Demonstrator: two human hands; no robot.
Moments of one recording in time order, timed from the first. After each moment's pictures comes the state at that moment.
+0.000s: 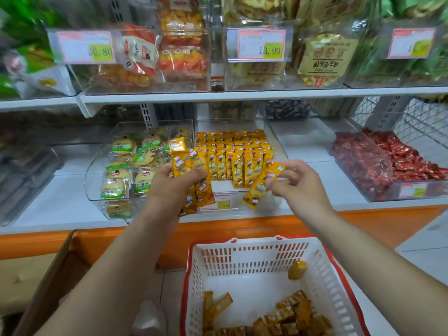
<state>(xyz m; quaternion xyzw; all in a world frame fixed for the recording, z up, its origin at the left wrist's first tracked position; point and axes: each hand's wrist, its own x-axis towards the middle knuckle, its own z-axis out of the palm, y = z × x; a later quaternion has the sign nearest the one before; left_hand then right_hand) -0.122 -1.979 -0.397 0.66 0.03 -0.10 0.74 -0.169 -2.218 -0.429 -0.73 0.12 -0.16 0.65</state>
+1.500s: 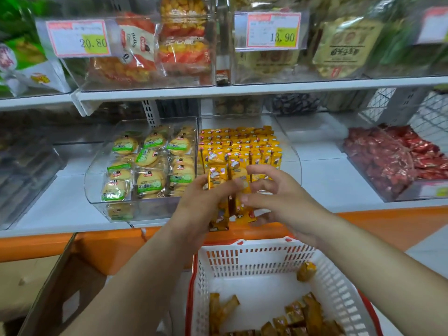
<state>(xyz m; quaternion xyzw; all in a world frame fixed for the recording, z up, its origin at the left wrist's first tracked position) -0.128 -2.010 -0.413 0.64 0.00 -0.21 0.74 -0.173 -2.177 -0.407 -0.70 0.05 0.05 0.71</state>
